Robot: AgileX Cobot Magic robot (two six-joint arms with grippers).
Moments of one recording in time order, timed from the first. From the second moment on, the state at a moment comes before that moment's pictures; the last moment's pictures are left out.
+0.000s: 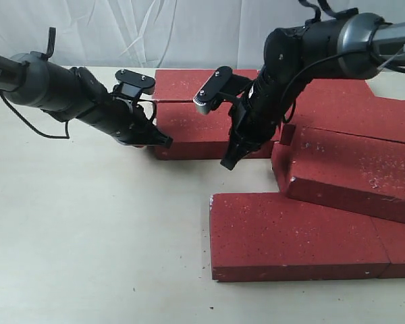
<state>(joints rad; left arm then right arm) -0.35 2.17 -1.30 -0.77 0.27 0.83 0.49 1.99 -1.38 0.14 0.74 -0.66</state>
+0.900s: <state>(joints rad) -0.38 2.14 -1.30 -0.82 0.29 0.84 0.49 1.91 -1.38 0.17 0.80 -0.65</state>
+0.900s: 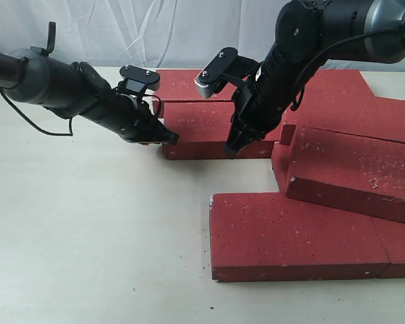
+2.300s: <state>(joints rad) -0.38 2.18 -1.34 -0.79 0.27 0.87 0.49 1.95 -1.38 0.20 0.72 -0.65</state>
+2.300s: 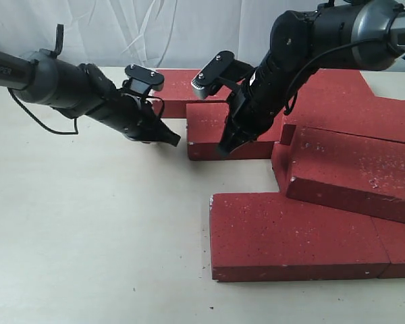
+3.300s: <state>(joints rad) -0.52 2.20 -1.36 -0.81 0.14 0.87 0.49 1.95 -1.38 0.21 0.70 -0.65</state>
